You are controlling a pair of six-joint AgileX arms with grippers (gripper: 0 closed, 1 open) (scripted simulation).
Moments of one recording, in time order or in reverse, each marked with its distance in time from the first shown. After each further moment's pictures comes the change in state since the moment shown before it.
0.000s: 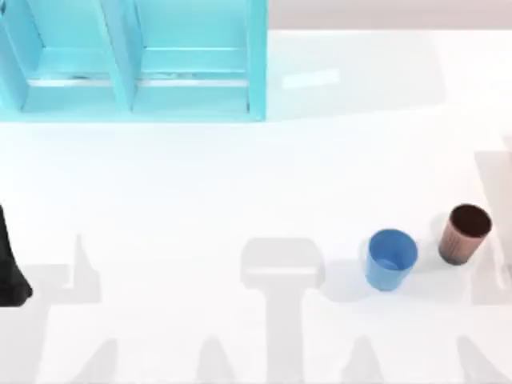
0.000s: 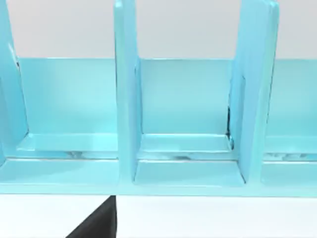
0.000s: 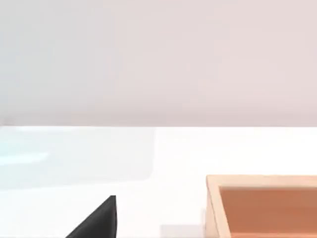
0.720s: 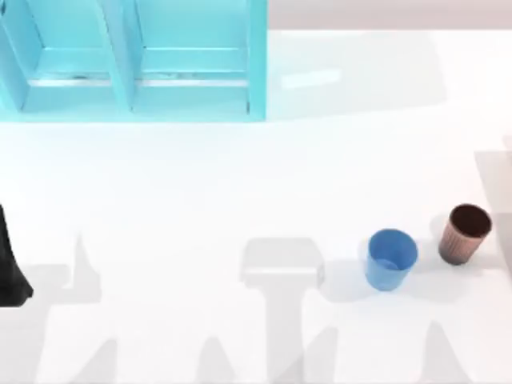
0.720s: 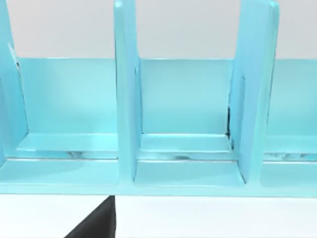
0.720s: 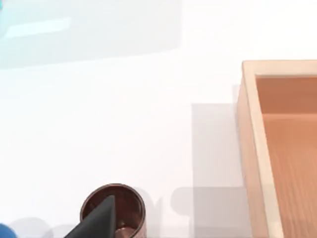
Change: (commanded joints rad) left arm 0.000 0.000 0.000 0.000 0.000 0.000; right arm 0.066 0.561 0.506 -0.435 0.000 0.065
